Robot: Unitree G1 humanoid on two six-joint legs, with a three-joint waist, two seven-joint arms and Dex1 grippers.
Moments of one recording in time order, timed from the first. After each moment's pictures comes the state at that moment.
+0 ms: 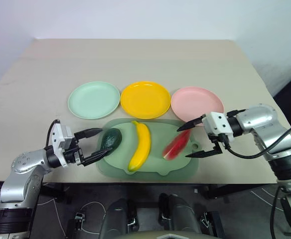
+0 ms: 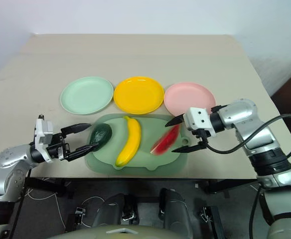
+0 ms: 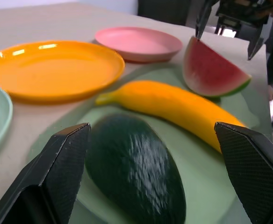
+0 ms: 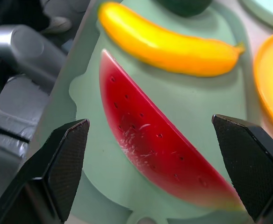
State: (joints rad) left arm -0.01 0.65 0.21 -0.08 -0.55 0.14 -1.18; right arm -0.59 -0.82 0.24 0.09 0.26 0.02 1.53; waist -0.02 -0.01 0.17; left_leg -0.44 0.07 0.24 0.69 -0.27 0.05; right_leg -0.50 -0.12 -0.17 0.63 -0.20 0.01
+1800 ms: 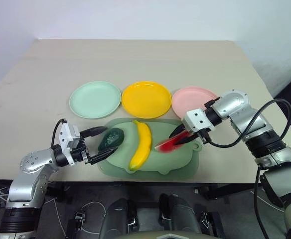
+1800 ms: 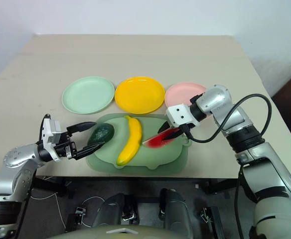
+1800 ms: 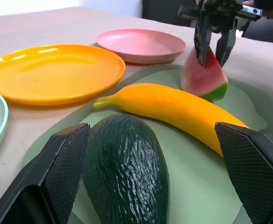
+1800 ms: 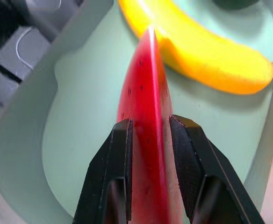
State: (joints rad) left arm -0.05 0.61 0.17 -0.13 -0.53 0.16 -1.10; right arm -0.84 -0.72 0.42 0.30 0.12 -0.10 1.61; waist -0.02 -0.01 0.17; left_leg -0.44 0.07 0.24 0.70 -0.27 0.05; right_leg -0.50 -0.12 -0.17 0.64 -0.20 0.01
